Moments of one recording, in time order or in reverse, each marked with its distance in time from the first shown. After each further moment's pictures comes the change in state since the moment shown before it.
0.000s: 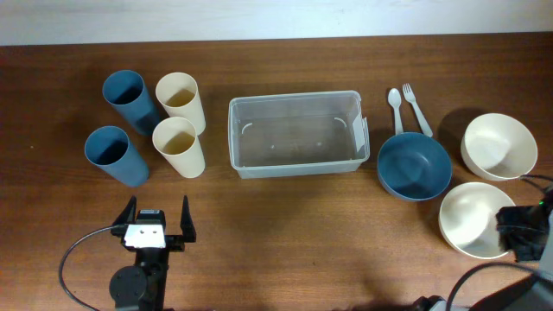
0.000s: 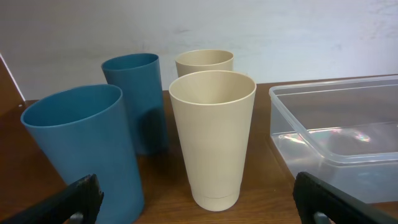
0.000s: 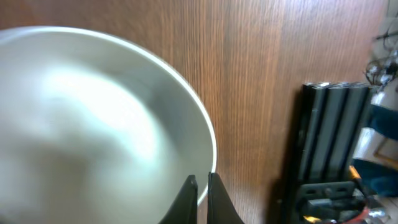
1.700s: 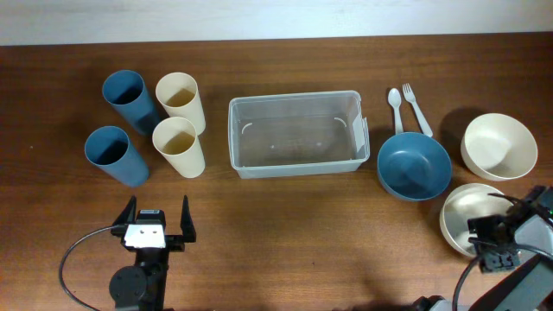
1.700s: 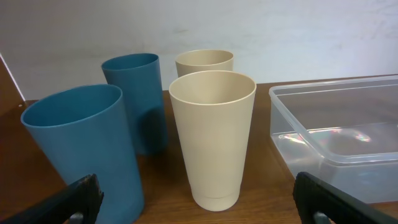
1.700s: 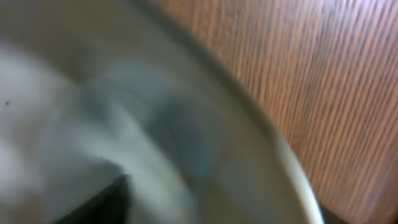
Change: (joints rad) left arm 0.000 0.000 0.000 0.000 0.000 0.000; right arm -0.002 0.061 -0.380 0.513 -0.083 -0.081
